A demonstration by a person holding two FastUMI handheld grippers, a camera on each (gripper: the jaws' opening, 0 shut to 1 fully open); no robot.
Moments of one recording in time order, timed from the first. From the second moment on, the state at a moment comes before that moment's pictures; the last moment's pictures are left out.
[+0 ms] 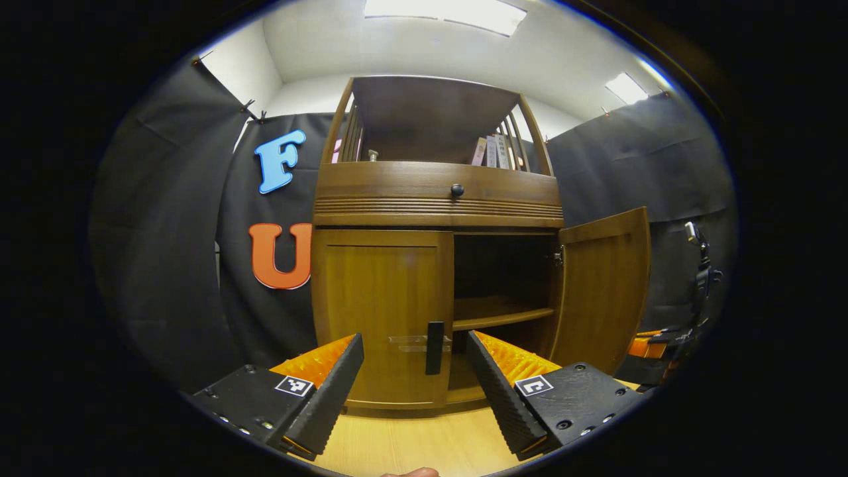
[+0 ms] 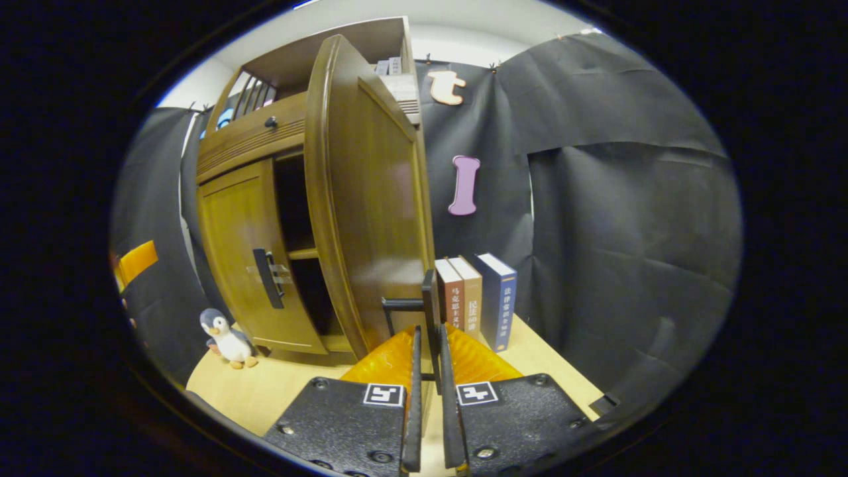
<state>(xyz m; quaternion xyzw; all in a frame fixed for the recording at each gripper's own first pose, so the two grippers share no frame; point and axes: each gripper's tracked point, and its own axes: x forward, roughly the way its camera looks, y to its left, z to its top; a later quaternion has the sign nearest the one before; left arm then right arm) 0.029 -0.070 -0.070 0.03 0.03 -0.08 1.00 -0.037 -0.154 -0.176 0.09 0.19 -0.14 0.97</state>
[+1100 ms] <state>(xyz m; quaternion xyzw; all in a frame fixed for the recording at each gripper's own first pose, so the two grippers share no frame) 0.171 -0.107 -0.164 0.01 0.12 -0.06 0.99 -0.095 -0.246 -0.122 0.04 0.13 -0.22 0.97</state>
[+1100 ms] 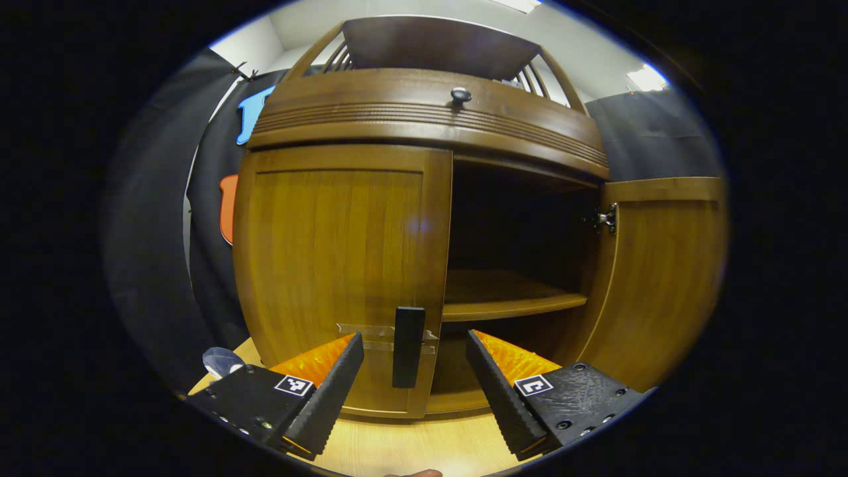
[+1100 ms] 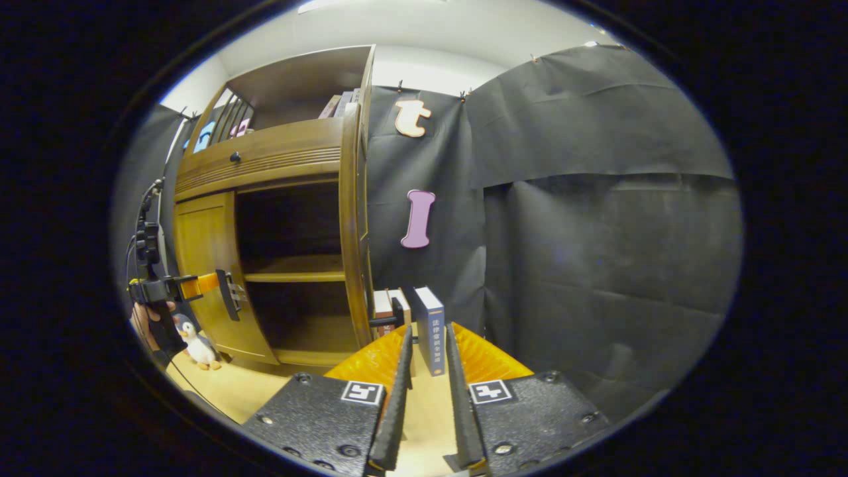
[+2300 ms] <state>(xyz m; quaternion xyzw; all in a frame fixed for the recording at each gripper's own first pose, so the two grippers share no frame) 0.233 -0.109 -0.212 0.07 0.15 -0.06 0.98 -0.136 -0.272 -0.106 0.02 0.13 -0.27 0.95</state>
